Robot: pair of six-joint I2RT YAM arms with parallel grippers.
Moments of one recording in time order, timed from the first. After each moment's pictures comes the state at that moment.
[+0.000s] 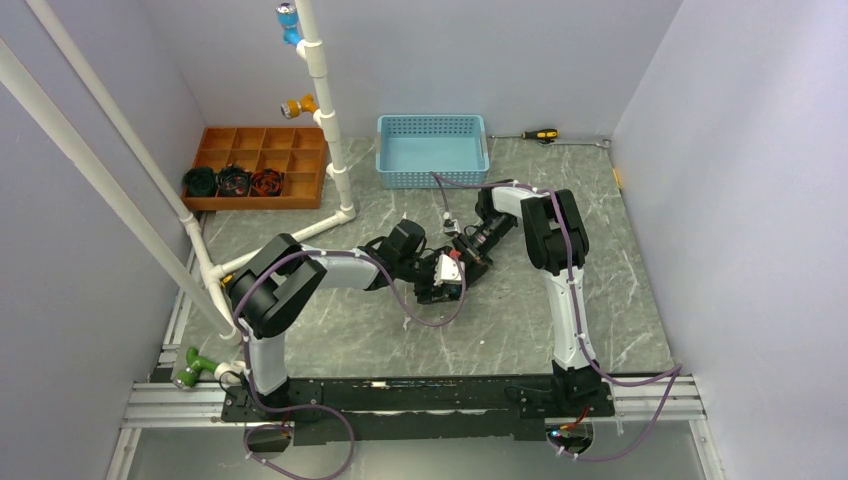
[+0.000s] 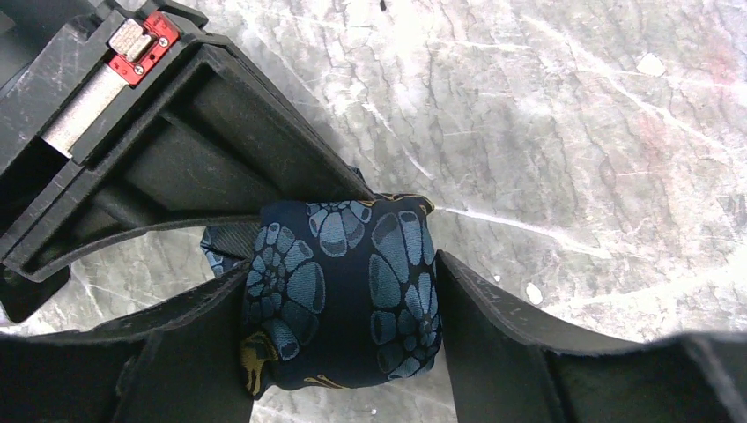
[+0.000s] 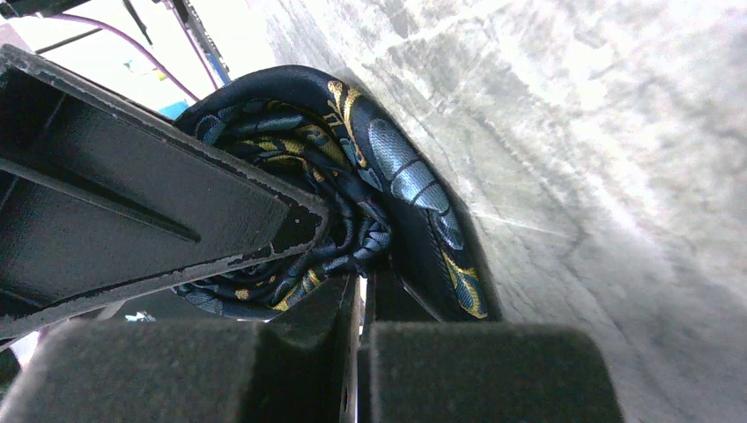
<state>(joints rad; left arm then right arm) -0.78 1.88 0.97 0.21 0.65 0.69 0.30 2.40 1.67 -1.33 -0.90 -0.46</state>
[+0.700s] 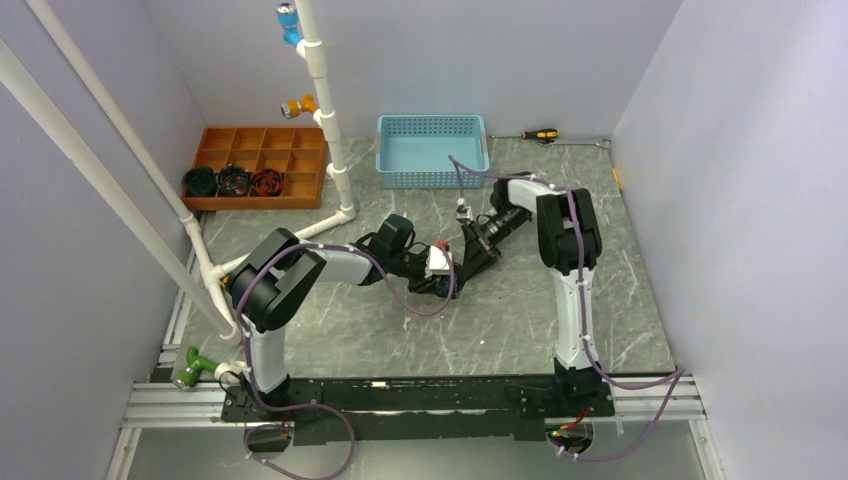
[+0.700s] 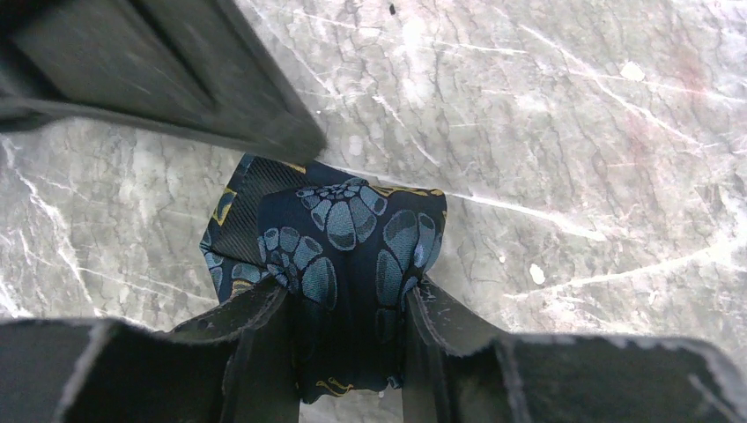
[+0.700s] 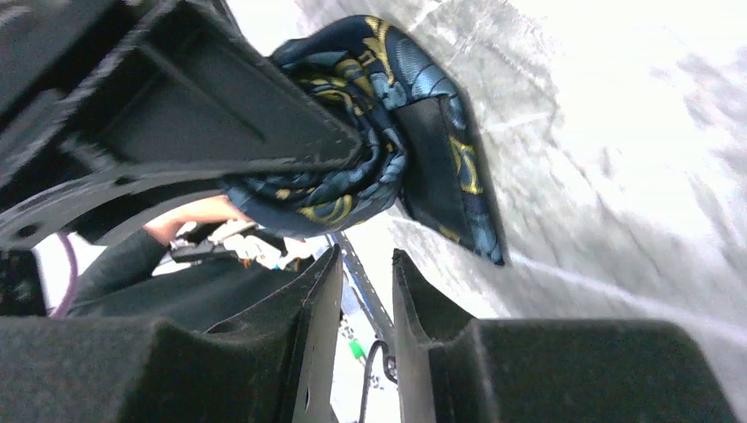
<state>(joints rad) -0.71 1.91 0.96 0.27 0.78 0.62 0.23 2.36 1.67 -1.36 -0.96 -0.47</state>
